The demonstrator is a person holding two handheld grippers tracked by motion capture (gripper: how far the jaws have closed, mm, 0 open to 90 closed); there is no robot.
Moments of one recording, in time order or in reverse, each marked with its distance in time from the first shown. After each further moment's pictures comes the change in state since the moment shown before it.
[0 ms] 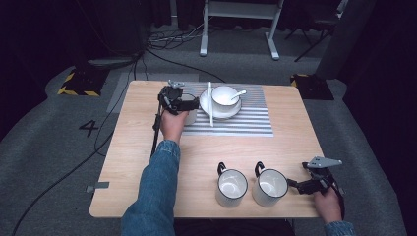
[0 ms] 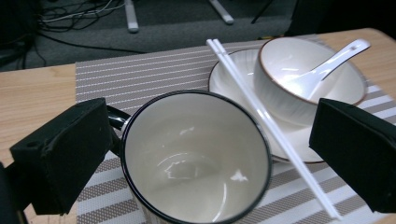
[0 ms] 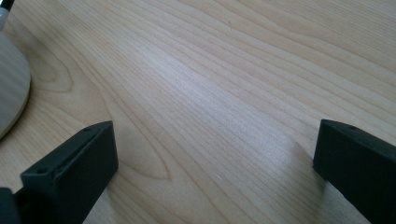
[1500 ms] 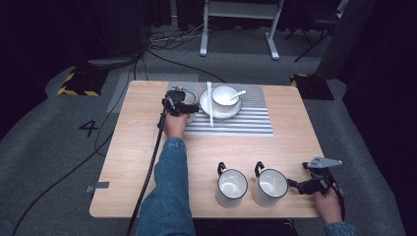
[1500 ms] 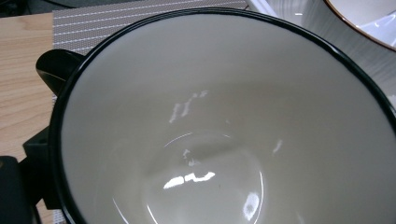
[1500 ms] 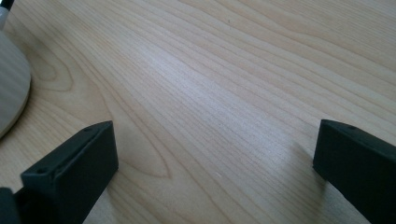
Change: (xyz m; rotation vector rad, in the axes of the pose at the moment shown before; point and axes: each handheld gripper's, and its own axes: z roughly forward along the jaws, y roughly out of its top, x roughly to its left) left arm 0.012 -0.022 0.062 0.149 0.061 0.026; right arm 0.001 -0.001 0.000 -0.003 -0.004 0.006
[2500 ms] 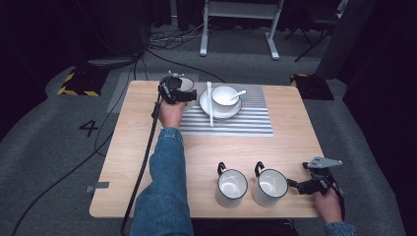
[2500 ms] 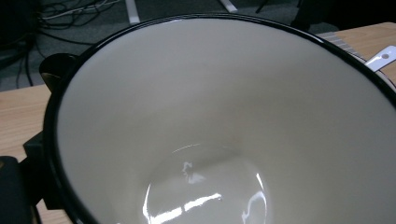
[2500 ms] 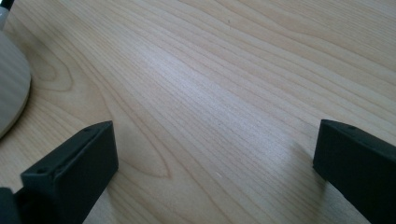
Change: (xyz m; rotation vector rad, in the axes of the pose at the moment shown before) left arm 0.007 0.040 -0.036 -0.099 -0.025 0.018; right arm 0.000 0.000 0.000 -0.001 0.001 0.006
